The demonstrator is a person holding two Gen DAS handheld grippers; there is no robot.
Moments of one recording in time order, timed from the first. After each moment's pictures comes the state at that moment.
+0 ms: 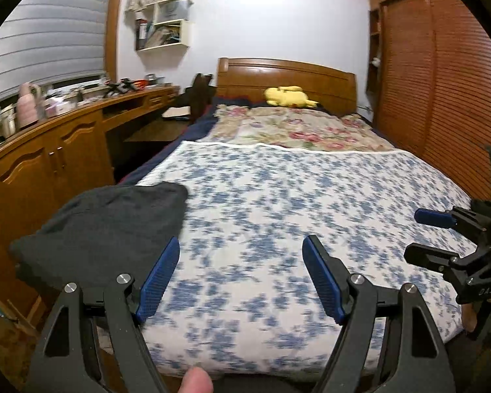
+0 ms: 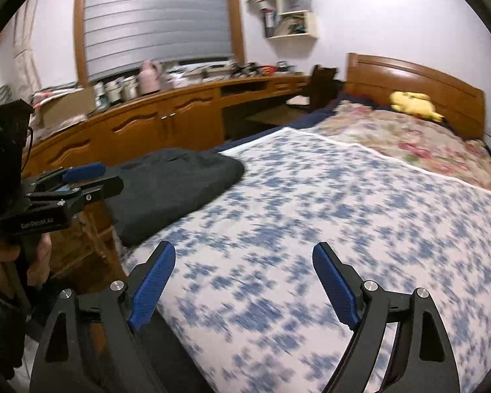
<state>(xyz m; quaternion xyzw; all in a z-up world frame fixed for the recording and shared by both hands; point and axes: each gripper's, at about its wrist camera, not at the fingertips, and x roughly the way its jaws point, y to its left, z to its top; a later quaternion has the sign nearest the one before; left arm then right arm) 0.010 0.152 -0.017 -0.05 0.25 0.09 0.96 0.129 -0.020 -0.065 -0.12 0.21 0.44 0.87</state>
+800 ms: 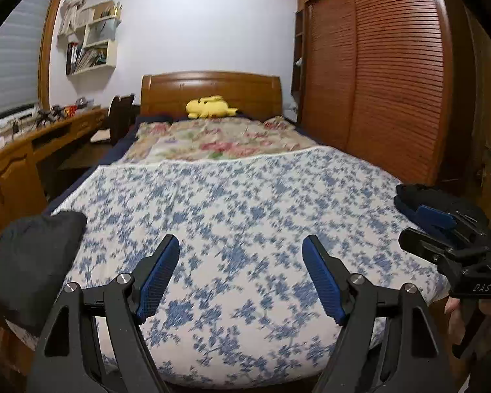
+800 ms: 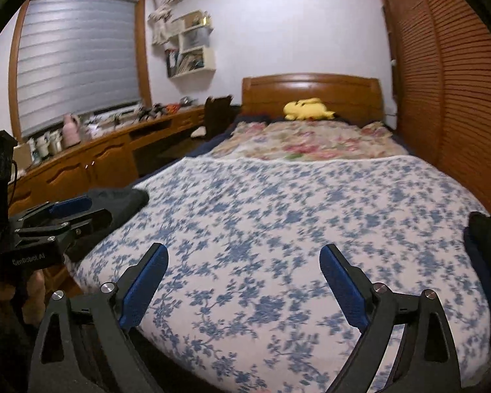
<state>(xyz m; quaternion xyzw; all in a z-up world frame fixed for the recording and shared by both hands) 0.009 -0.024 0.025 -0.03 0.22 -0.04 0.97 0.024 -0.196 -0.040 -0.02 0.16 0.27 0.95</state>
